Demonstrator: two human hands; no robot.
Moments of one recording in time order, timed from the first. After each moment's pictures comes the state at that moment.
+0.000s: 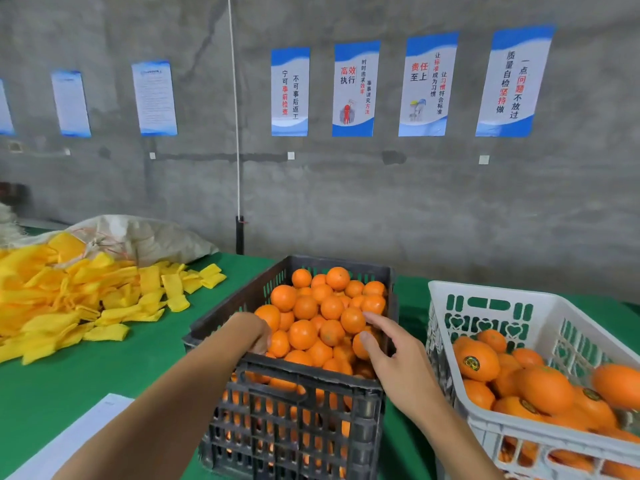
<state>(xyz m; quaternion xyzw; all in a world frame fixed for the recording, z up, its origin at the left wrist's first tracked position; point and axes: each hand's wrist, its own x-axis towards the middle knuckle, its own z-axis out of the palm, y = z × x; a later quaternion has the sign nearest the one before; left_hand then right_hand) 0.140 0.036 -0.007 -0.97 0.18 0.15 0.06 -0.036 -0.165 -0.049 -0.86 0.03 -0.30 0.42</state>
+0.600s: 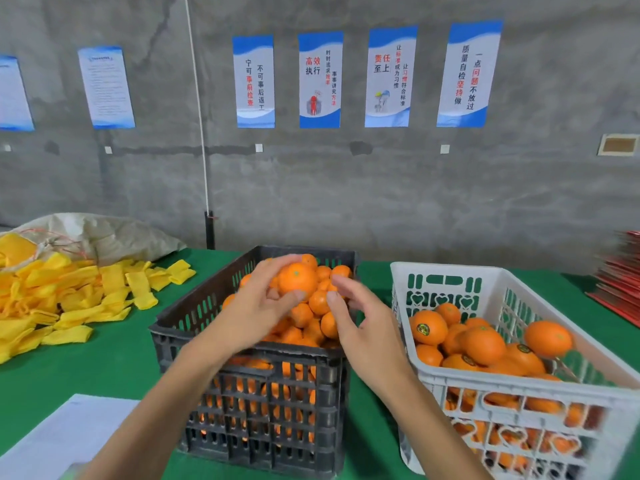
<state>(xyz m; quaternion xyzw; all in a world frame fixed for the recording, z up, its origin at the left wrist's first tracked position) 0.031 0.035 0.010 -0.72 0.43 -0.05 -0.54 -0.082 -0.139 -0.018 -0.81 -0.01 -0.39 0.43</state>
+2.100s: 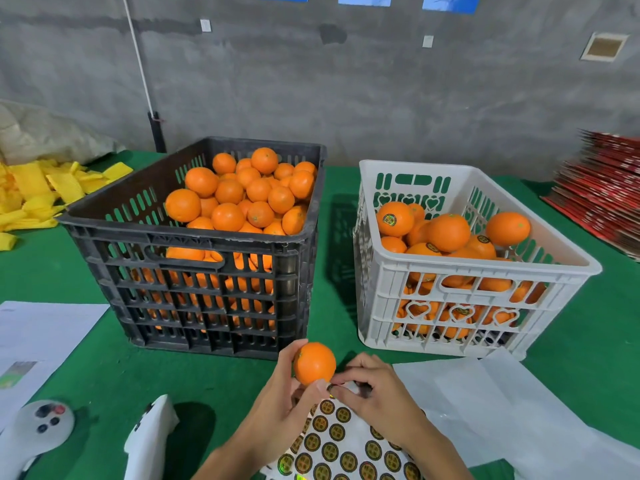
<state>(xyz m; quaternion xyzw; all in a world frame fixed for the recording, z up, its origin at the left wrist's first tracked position) -0.100 0.004 -0.268 -0.72 0.36 0.20 -0.56 -0.192 -0.193 -0.259 -0.91 0.06 -0.14 0.40</state>
